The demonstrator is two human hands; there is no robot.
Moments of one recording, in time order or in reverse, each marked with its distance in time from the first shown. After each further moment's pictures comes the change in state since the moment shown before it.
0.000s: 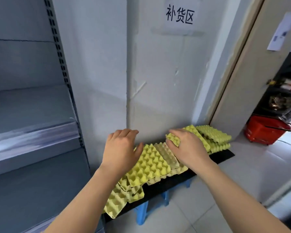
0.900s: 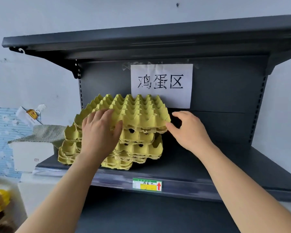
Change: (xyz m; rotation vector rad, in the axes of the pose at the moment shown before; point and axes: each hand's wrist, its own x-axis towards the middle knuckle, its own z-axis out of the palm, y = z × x) left_hand -0.232 -0.364 -0.485 0.532 0.621 -0.529; right_hand -0.006 -0.610 0.003 0.462 0.103 -0.632
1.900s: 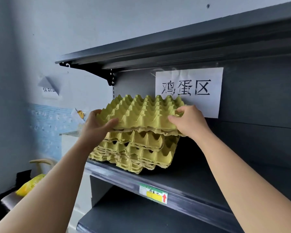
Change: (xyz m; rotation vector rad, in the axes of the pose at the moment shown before) left_hand 0.010 -0.026 -0.018 -0.471 -0.005 -0.610; right_hand 0.060 0.003 -0.001 0.298 -0.145 0.007
